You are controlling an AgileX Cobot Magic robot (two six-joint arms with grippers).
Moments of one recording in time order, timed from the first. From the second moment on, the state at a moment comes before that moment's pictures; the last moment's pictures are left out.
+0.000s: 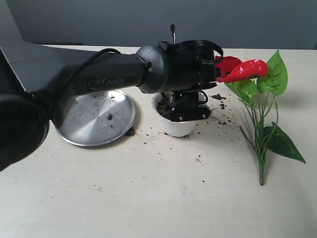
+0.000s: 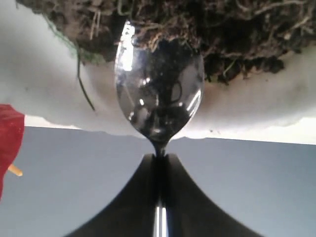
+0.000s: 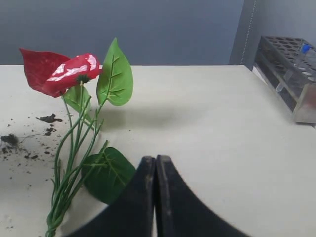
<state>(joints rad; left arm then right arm) -0.77 2.26 -1.79 0.88 0.87 1.60 -0.01 0.01 0.00 0.03 0.33 -0.07</state>
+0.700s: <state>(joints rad) -0.81 2.22 -1.78 0.88 0.93 1.60 -0.01 0.01 0.00 0.03 0.33 -0.07</state>
